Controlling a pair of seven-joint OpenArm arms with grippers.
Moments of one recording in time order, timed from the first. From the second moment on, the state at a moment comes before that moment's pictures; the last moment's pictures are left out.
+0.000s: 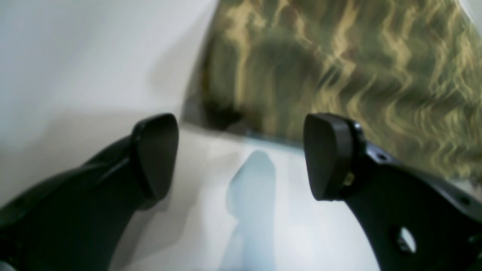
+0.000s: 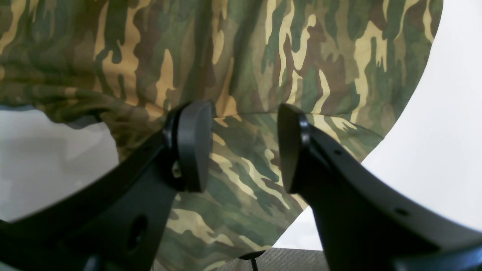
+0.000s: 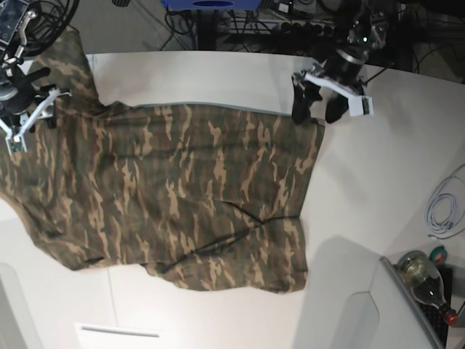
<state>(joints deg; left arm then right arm) 21.3 -11.5 -5.5 67.5 -28.6 -24.4 -4.8 -16.1 2.9 36.9 94.0 -3.5 40.5 -38.2</state>
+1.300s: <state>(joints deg) 15.9 -12.8 1.0 90.7 -31.9 3.0 28.0 -3.7 16.4 46.0 79.3 17.3 40.4 -70.9</state>
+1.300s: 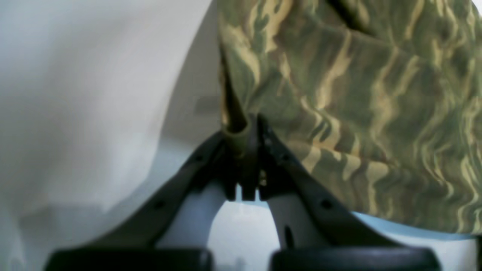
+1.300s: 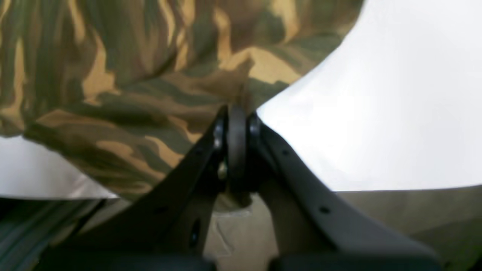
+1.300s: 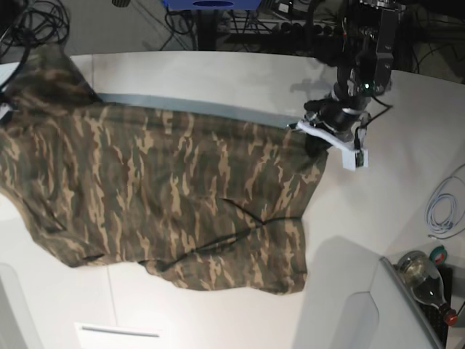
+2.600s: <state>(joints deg) 8.1 -7.3 0.9 95.7 -31.5 13.7 46.7 12.4 22.0 25.7 53.9 16.9 29.3 -65.8</state>
